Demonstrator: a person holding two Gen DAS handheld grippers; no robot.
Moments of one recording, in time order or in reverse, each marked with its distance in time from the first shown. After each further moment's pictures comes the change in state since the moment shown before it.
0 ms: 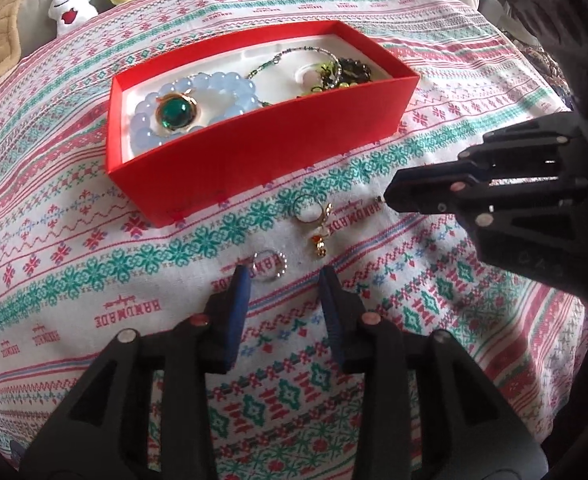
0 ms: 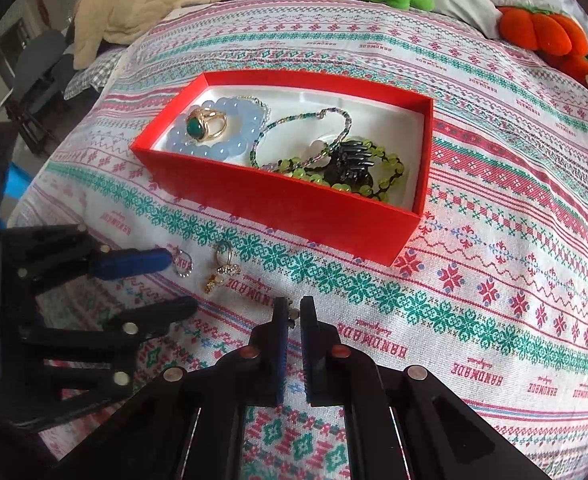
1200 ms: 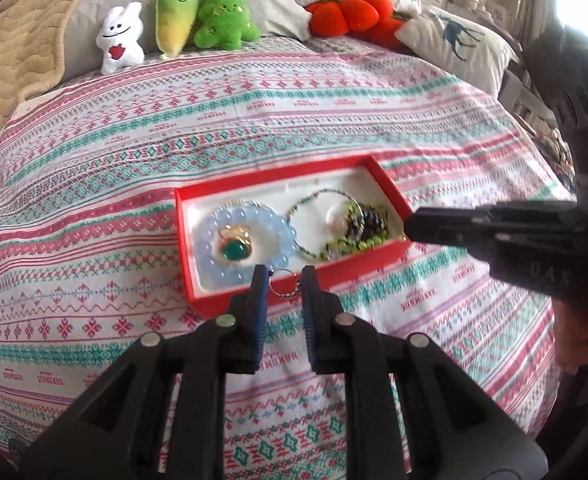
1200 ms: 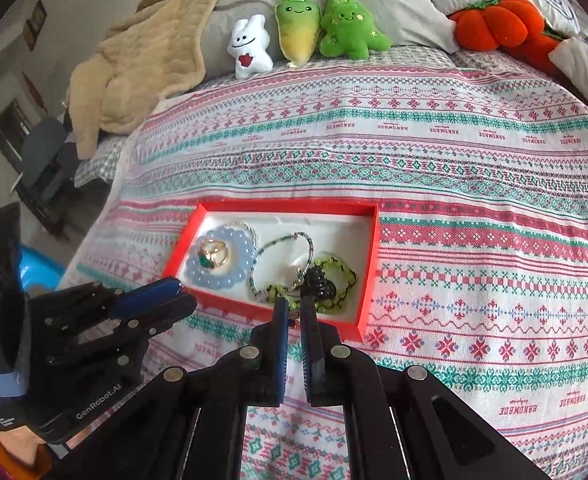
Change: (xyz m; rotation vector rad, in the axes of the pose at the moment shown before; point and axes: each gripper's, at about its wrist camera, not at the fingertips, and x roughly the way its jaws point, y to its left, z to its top) left arm -0.052 0.025 0.049 -0.148 -0.197 0.029; right arm -0.063 -0.039 0.035 0.185 -0.183 0.102
